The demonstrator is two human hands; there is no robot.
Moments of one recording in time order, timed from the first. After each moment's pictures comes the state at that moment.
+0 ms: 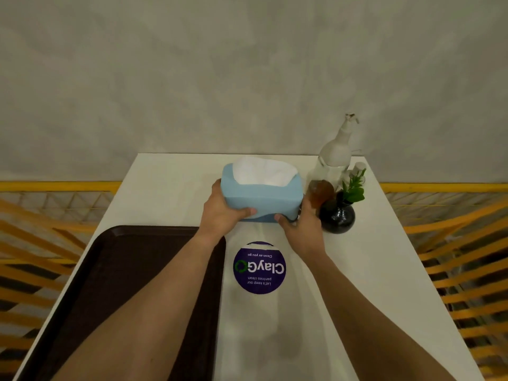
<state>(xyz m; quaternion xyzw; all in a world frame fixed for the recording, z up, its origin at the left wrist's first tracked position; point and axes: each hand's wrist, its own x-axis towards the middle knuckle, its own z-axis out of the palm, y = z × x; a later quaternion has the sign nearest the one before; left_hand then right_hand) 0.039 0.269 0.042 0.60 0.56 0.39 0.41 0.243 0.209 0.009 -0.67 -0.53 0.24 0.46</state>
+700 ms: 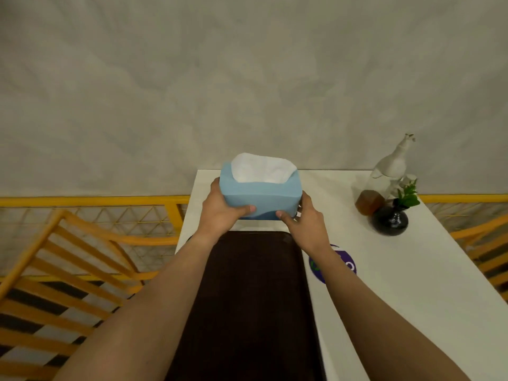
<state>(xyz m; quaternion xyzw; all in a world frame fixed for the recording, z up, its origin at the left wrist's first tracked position) -0.160 0.265 0.100 0.62 0.53 0.43 0.37 0.056 0.211 0.067 -0.66 -0.56 0.23 0.45</state>
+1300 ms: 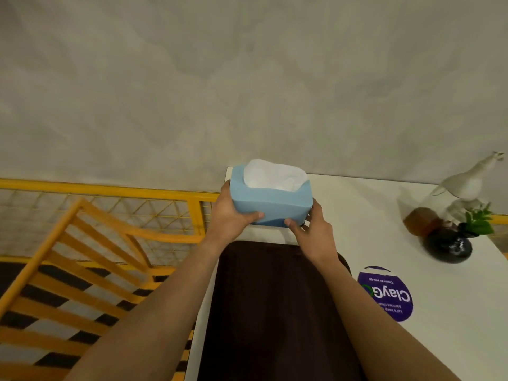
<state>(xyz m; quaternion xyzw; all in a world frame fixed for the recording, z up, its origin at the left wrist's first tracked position) -0.232 0.332 0.060 0.62 0.52 0.46 0.37 -0.016 0.286 0.028 -0.66 -0.56 0.25 0.43</state>
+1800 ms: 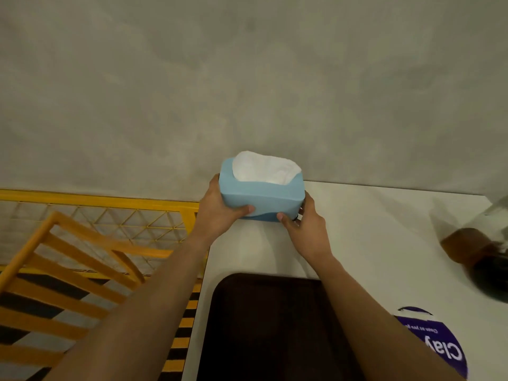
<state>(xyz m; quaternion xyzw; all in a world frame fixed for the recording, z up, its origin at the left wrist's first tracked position) -0.247 0.428 0.024 0.62 0.53 0.45 0.36 -0.024 0.385 -0.009 -0.64 -0.56 0.27 0.45</state>
